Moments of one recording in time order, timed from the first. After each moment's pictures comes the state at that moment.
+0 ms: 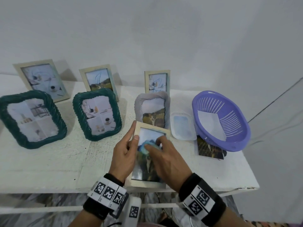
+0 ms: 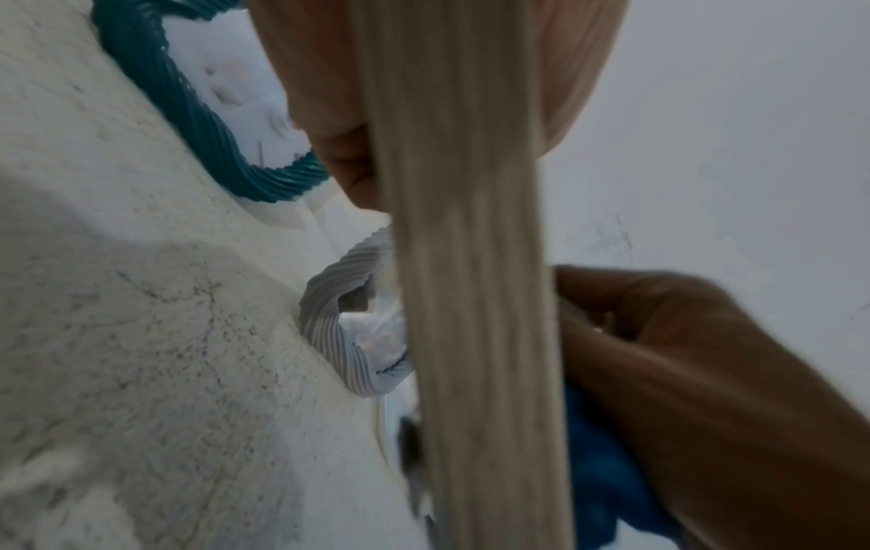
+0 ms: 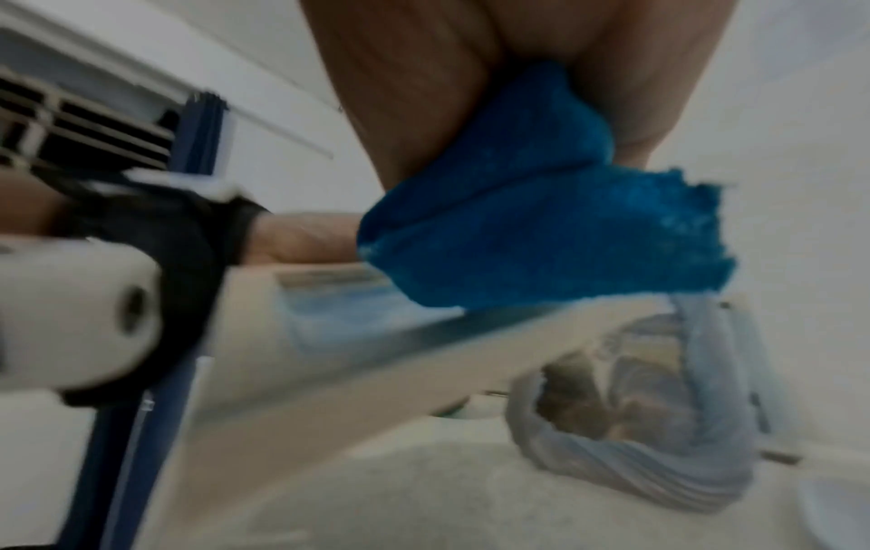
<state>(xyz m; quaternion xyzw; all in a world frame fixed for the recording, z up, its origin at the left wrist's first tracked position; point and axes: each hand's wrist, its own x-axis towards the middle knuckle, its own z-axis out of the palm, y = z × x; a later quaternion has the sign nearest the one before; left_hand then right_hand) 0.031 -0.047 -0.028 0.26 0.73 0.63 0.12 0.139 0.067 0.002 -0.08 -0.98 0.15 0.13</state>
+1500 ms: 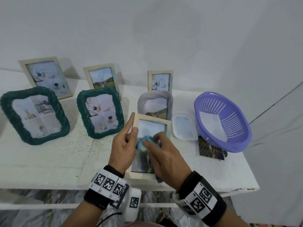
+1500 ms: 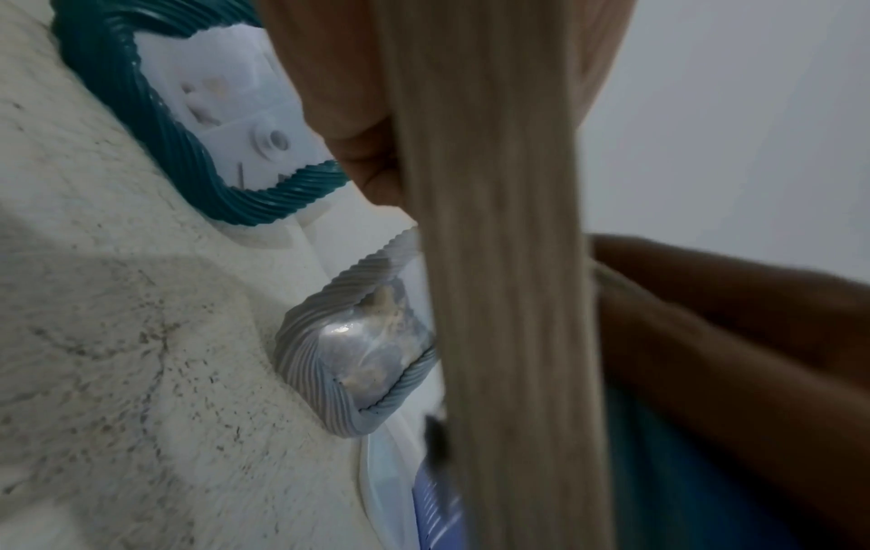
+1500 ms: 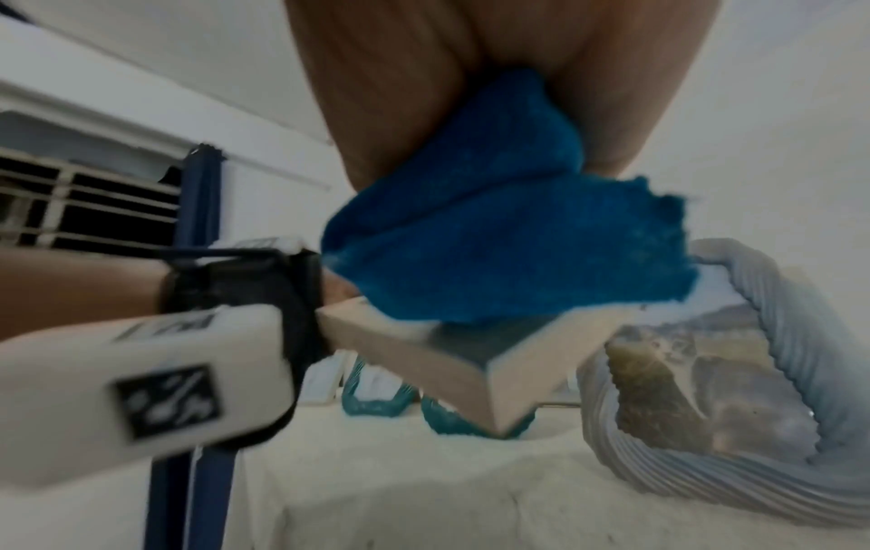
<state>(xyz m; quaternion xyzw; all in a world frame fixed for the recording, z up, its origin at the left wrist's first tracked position) 0.015 -0.046 -0.019 0.26 0.68 0.67 0.10 0.134 0.056 0.020 -0.04 -0.97 0.18 0.19</state>
